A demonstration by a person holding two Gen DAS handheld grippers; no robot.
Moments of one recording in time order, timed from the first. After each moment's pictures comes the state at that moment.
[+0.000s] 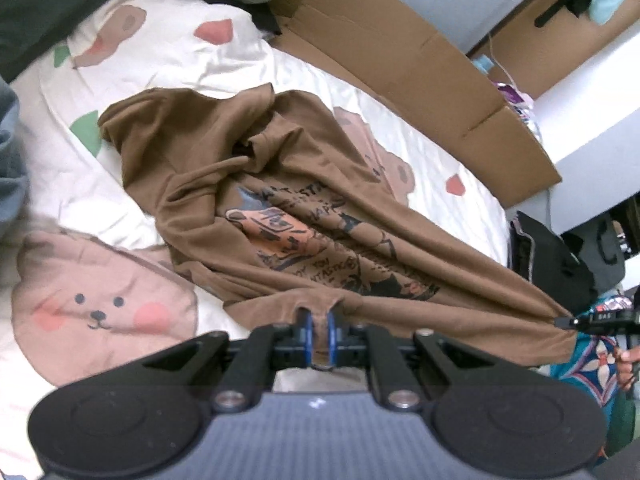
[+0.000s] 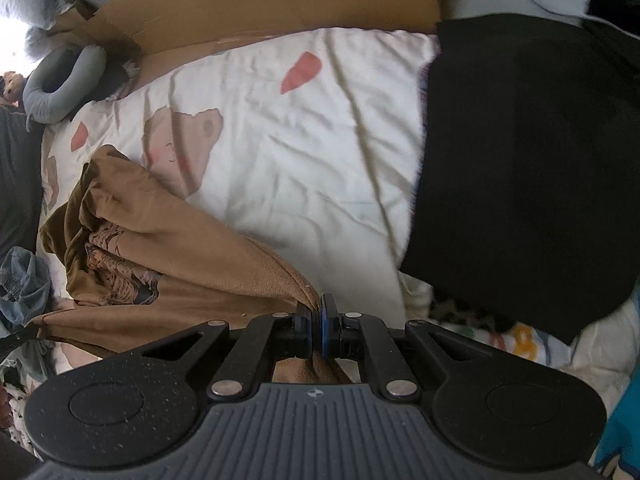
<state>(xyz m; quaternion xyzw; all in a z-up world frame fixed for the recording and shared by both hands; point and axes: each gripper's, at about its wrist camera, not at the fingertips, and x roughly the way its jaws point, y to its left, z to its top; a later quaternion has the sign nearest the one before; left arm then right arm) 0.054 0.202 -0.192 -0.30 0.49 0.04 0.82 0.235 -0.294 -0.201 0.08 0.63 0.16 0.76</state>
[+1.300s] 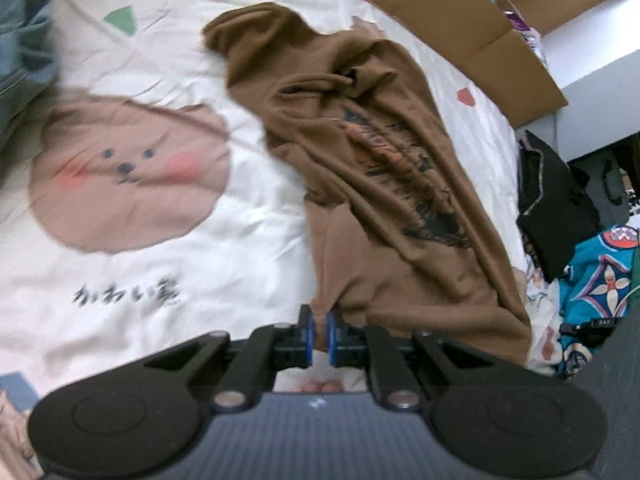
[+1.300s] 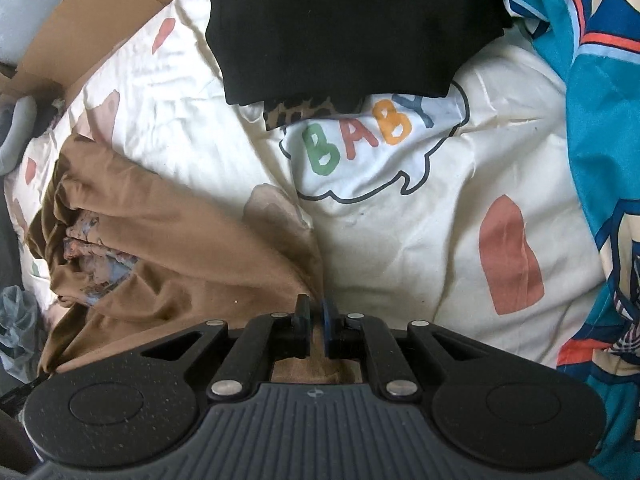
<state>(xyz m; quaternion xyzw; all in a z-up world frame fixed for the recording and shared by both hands) -0.036 0.210 -0.223 -0.31 0.56 0.04 0.77 0.092 -0.420 -0.259 0.19 0.66 0.05 0.73</state>
